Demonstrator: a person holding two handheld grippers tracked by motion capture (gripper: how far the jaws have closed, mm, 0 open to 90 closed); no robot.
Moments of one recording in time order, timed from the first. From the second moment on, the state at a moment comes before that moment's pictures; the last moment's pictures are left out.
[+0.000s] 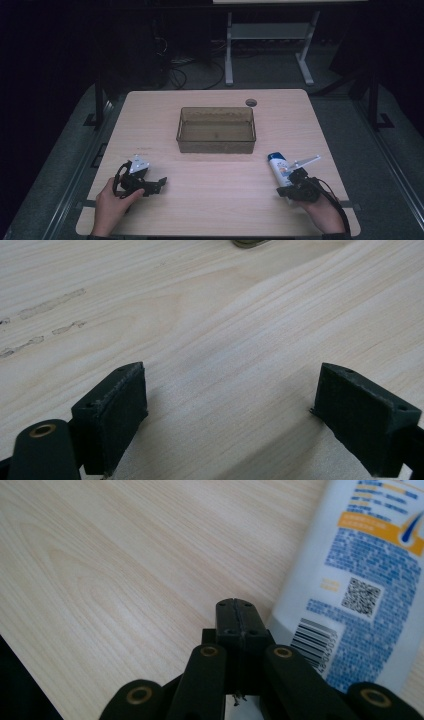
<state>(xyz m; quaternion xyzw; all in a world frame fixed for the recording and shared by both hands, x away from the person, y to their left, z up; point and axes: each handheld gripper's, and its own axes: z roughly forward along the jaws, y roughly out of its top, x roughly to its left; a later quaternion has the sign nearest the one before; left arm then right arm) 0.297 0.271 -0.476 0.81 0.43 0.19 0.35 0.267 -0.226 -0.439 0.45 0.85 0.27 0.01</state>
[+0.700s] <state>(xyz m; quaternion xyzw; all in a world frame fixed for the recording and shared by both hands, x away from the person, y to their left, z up) 0.297 0.271 -0.476 0.81 0.43 0.19 0.35 0.256 -0.259 -0.438 0.49 0.83 0.27 0.03</state>
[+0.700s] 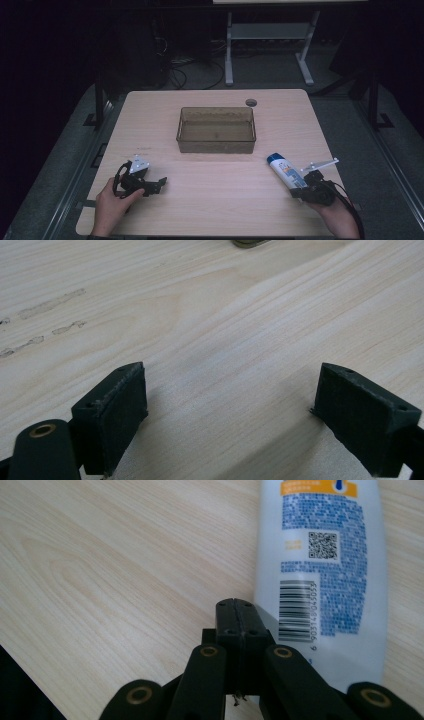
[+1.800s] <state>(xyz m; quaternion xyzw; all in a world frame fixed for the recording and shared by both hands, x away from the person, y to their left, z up) 0.297 0.271 -0.476 0.81 0.43 0.19 0.35 0.247 -0.281 -0.434 0.50 0.82 0.26 0.04</state>
